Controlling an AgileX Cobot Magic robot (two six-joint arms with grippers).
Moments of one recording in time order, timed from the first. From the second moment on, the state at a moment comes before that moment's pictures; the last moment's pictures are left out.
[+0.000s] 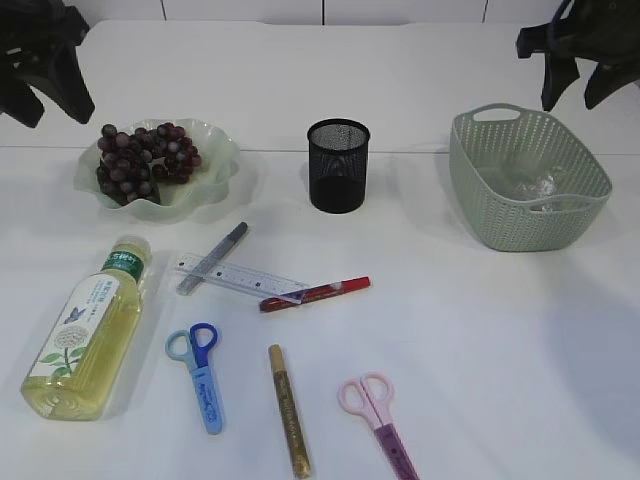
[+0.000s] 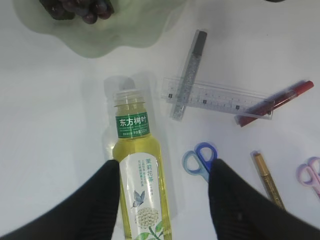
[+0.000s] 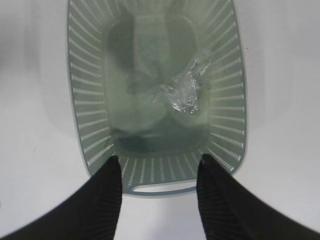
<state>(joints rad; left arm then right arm) -0.17 1.75 -1.69 -0.17 1.24 -0.03 0.05 2.03 -2.00 -0.08 1.24 0.11</state>
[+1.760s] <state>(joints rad) -0.24 1.95 -1.49 -0.02 1.22 -0.14 0.05 1.48 -1.31 0.14 1.24 0.07</state>
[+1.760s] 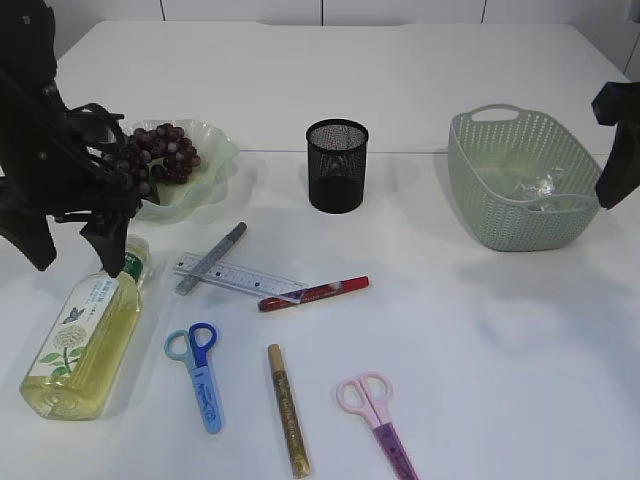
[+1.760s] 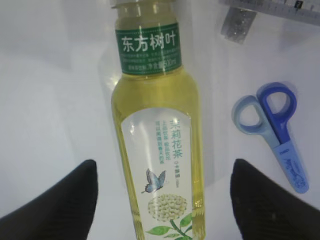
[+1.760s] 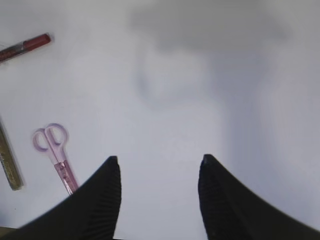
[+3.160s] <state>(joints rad) -0.24 2.15 -1.49 -0.05 1.16 -0.16 0.05 1.48 -1.31 0.14 1.24 0.06</state>
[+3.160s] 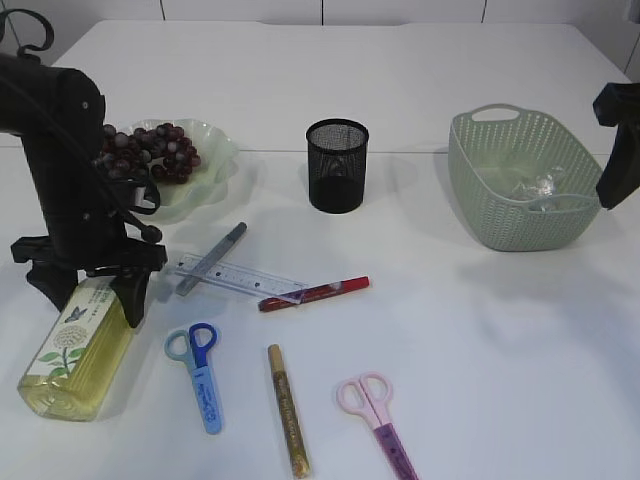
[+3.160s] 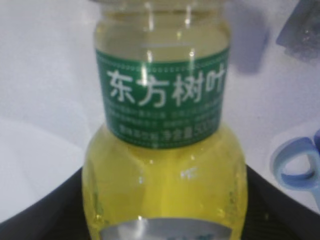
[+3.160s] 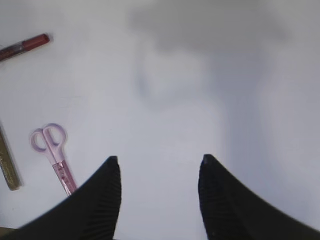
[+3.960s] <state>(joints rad) -0.25 2.08 -1.40 -0.02 1.10 -0.16 0.05 1.48 -1.31 0.14 1.24 0.06</state>
